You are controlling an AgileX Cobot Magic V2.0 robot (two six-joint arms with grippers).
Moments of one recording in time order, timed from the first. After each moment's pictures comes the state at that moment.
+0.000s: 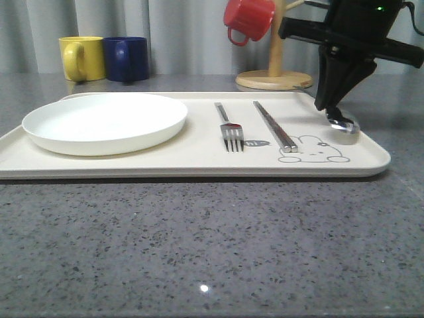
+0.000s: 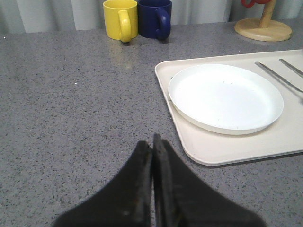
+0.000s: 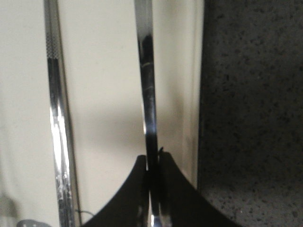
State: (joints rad) left arm -0.20 0.16 -0.51 0.00 0.72 -0.07; right arm 0.24 1.86 -1.56 0.18 1.02 0.24
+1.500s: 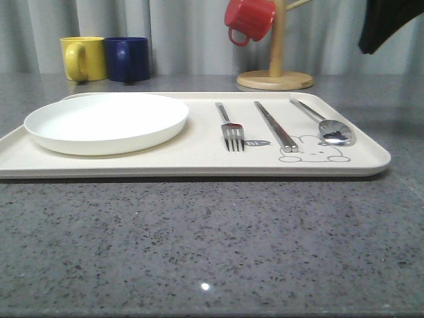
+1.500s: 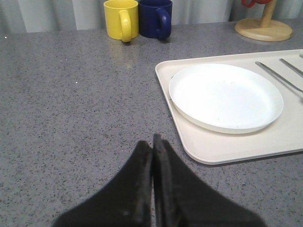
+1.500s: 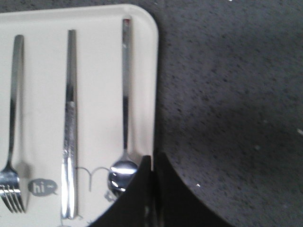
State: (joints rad) left arm -0.20 0.16 -0.51 0.00 0.72 -0.07; right arm 0.21 1.54 -1.38 0.08 0.94 0.27
